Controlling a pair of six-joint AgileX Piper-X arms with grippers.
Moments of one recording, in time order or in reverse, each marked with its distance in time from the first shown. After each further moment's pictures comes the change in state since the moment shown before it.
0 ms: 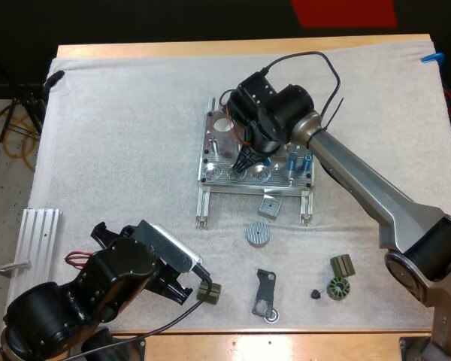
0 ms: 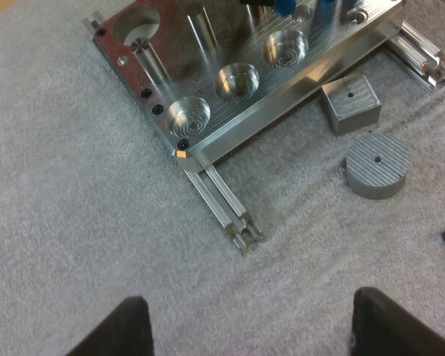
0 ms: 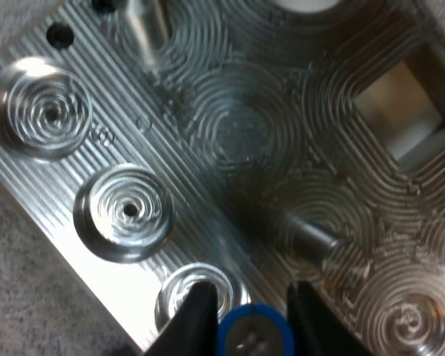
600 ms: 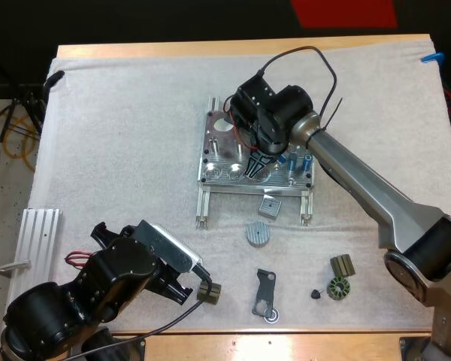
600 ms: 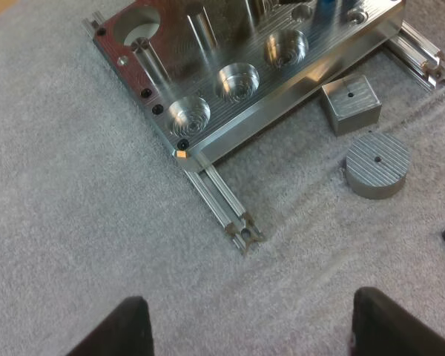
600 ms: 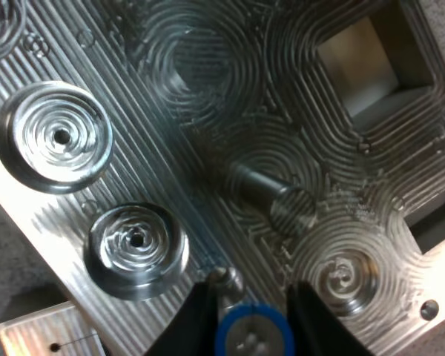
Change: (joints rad) left arm 0.000 0.000 0.000 0.000 0.000 0.000; right arm 0.000 0.003 0.000 0.061 0.115 -0.138
